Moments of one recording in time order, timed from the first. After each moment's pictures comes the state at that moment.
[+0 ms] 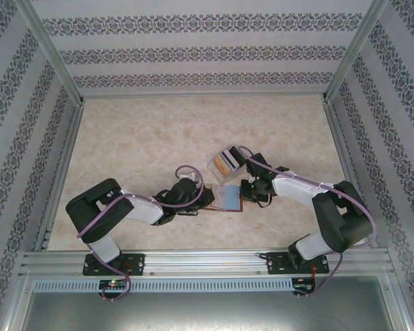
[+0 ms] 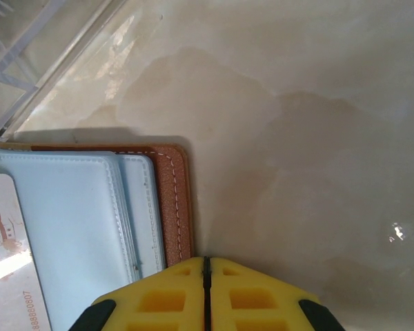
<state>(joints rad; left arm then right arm) -0.85 1.69 0.54 0.59 0.09 -1.18 0.47 1.50 0.70 -0.47 -0.19 0.63</state>
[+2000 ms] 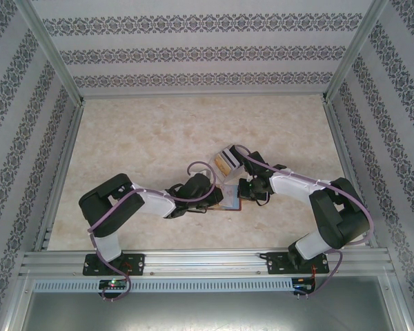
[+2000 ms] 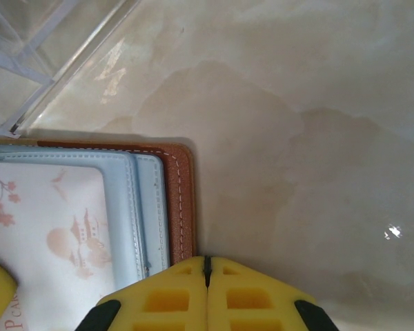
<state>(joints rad) -0.88 1.80 0.72 0.41 0.09 -1.13 0.48 1.53 0.74 -0.48 -0.18 0.63</state>
